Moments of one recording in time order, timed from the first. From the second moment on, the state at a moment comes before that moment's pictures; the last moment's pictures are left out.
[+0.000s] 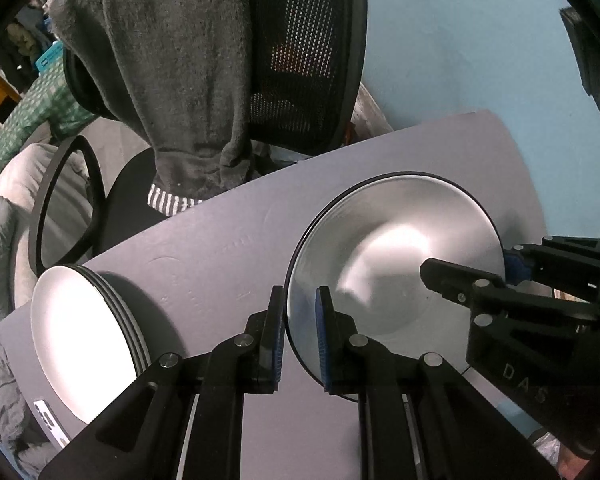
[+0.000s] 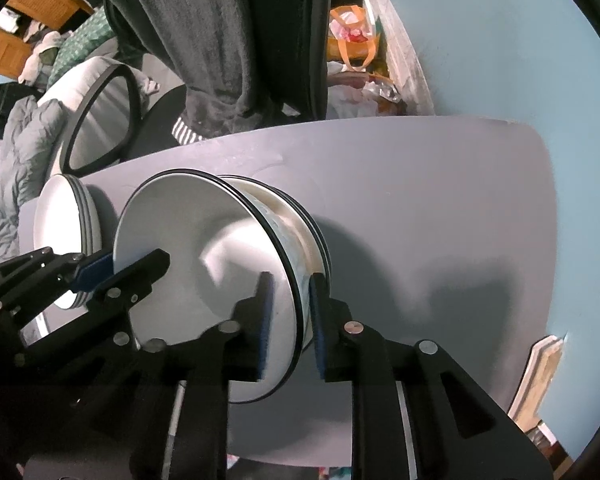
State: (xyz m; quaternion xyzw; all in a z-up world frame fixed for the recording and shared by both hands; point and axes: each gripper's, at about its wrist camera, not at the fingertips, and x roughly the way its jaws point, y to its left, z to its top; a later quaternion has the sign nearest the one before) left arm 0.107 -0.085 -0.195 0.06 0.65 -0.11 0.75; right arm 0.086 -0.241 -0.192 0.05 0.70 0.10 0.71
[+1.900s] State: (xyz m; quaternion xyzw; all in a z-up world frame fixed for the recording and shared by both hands) left arm 0.011 0.015 -0.094 -0.05 0.60 -0.04 0.79; right arm 0.024 -0.181 -0.089 -0.03 0.60 0.17 0.78
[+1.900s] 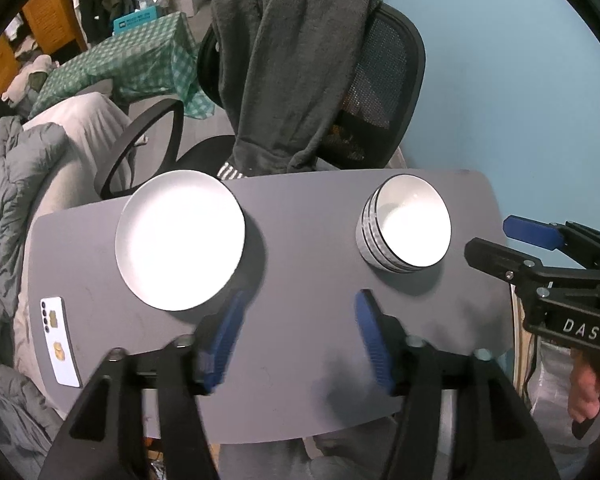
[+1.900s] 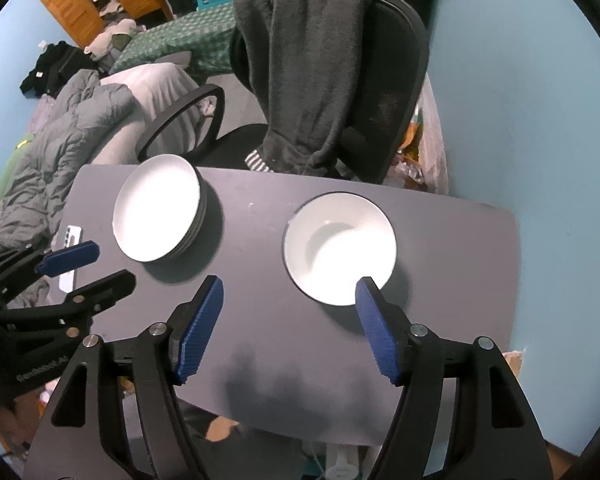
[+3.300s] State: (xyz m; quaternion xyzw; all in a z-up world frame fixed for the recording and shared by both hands) left arm 0.106 -0.066 -0.245 -0.14 0.72 -0.05 0.68; right arm 0.126 -0.245 -0.233 -0.05 0.69 0.24 0.68
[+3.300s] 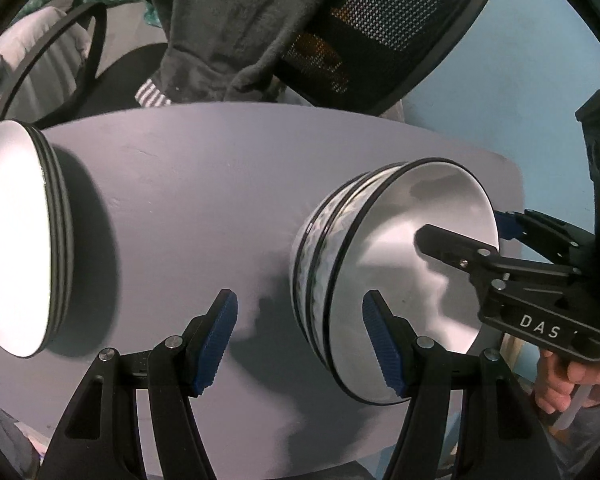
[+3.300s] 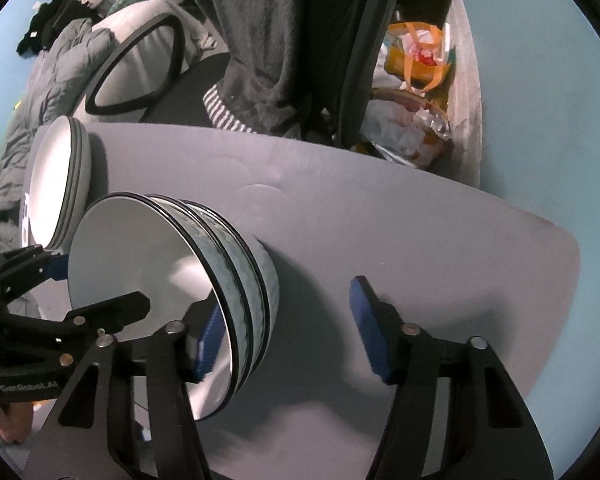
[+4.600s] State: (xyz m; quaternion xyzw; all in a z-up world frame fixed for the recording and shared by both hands) left arm 0.036 0.011 -0.240 -0.13 0.73 -0.06 0.67; right arm 0.062 -0.152 -0.237 -0.05 0.71 0.27 0.65
